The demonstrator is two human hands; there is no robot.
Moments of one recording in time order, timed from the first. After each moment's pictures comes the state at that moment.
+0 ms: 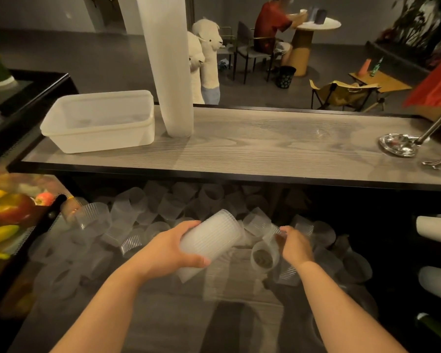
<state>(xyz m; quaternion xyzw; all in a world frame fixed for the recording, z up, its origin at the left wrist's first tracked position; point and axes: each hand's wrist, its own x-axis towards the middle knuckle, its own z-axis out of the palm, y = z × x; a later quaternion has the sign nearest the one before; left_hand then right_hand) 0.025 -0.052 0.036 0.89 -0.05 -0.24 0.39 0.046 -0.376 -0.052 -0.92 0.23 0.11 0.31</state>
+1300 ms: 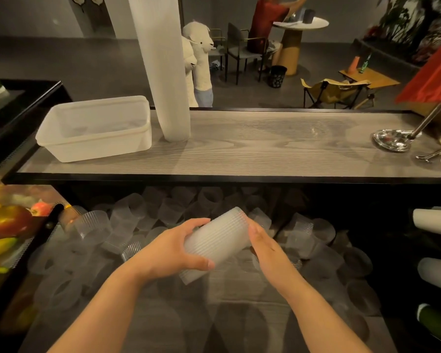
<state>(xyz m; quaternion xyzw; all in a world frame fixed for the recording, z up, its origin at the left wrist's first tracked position) 0.032 -0.051 0.056 0.88 -0.13 -0.26 0.39 -0.014 -0.287 0.050 -0.74 0.04 0.16 0.66</state>
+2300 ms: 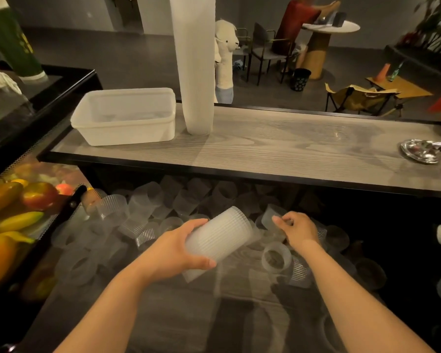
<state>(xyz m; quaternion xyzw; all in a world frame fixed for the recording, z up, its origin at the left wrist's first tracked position) 0.004 -0.033 0.045 0.88 -0.06 -0.23 0.40 0.071 -0.352 -0.024 -0.93 0.16 0.06 0.34</state>
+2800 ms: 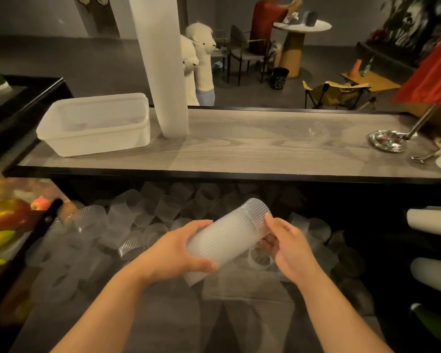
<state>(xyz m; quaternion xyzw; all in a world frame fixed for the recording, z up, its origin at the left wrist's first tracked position) 0.013 -0.067 0.057 0.87 -0.12 -0.25 0.40 -0.001 -0.331 0.037 -0.56 0.16 0.07 0.81</state>
